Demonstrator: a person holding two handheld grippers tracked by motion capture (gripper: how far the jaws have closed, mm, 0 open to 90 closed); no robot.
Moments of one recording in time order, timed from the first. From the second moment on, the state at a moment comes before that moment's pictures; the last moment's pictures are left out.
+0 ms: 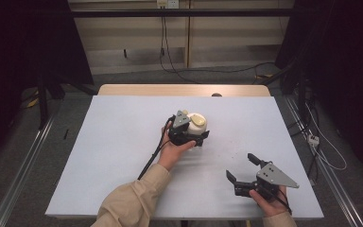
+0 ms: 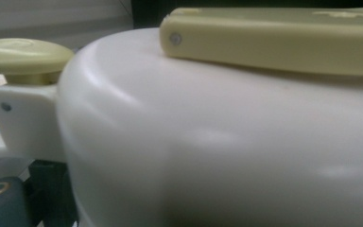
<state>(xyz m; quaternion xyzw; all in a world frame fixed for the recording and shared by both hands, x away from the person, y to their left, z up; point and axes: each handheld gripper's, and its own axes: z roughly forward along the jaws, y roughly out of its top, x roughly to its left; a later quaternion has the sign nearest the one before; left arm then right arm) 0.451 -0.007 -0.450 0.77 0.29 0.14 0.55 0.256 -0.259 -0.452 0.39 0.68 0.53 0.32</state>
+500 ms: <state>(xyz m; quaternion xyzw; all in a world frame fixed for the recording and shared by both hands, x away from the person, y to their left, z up) 0.445 -0.001 -0.455 0.76 0.29 0.14 0.56 0.256 -0.258 -0.453 0.39 0.68 0.53 0.32</state>
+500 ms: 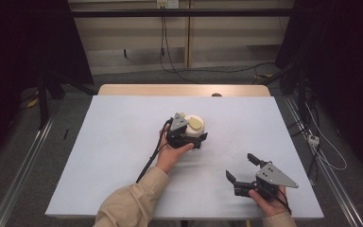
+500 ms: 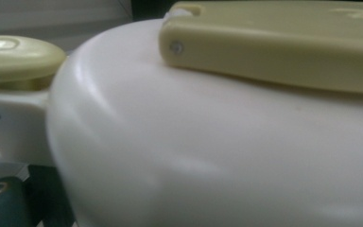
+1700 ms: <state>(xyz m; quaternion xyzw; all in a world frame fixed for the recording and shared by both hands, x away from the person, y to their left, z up) 0.442 0.000 -0.457 0.76 0.28 0.15 0.57 0.306 -0.223 -0.424 0.43 0.69 0.52 0.26</state>
